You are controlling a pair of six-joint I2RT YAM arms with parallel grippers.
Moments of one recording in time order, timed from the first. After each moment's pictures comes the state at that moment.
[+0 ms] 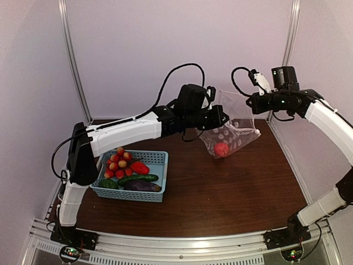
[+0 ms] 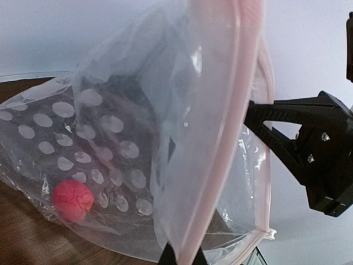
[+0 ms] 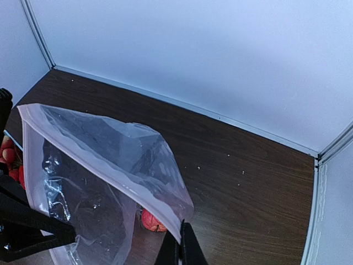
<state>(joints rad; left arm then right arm) -1.00 2.22 2.13 -0.19 0.06 -0.74 0.32 1.39 1.47 -0.59 -0.07 -0.05</state>
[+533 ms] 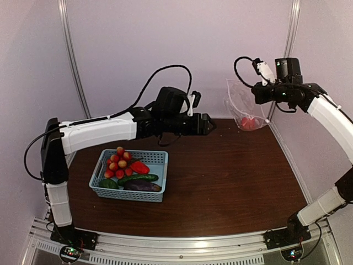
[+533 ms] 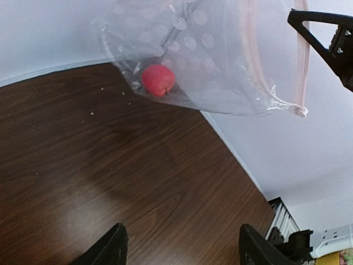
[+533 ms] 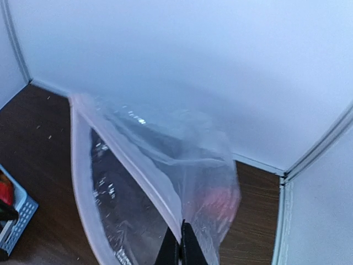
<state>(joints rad) -0.97 2.00 1.80 -0.19 0.11 -0.57 0.30 1.41 1.60 -0.57 0.09 -0.11</state>
